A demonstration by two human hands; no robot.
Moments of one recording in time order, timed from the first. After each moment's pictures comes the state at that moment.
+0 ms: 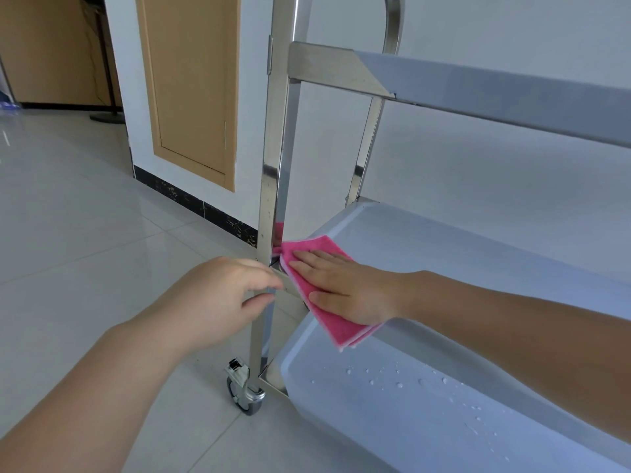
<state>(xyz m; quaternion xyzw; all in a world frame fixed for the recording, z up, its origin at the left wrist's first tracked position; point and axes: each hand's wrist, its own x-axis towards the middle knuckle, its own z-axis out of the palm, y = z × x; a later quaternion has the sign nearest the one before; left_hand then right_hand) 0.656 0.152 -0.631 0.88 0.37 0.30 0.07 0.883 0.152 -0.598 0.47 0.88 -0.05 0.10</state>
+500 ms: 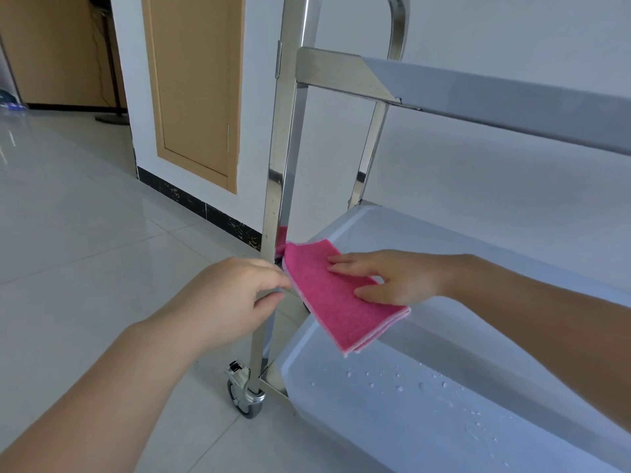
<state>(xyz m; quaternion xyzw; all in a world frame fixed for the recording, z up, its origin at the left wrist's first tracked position) 0.665 0.151 -0.625 0.88 0.37 0.29 0.09 0.929 0.154 -0.567 0.52 0.83 -0.15 0.09</state>
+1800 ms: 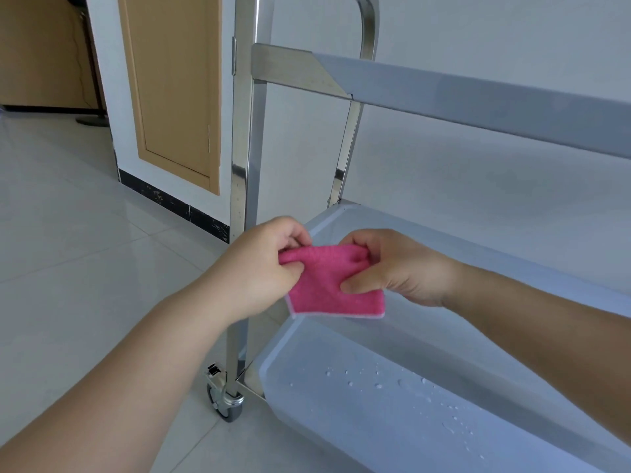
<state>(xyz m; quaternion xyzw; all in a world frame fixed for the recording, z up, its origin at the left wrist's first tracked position) 0.737 0.143 -0.590 0.77 0.38 0.38 0.33 0.938 0.111 -0.555 0.54 0.70 -0.39 -0.26</state>
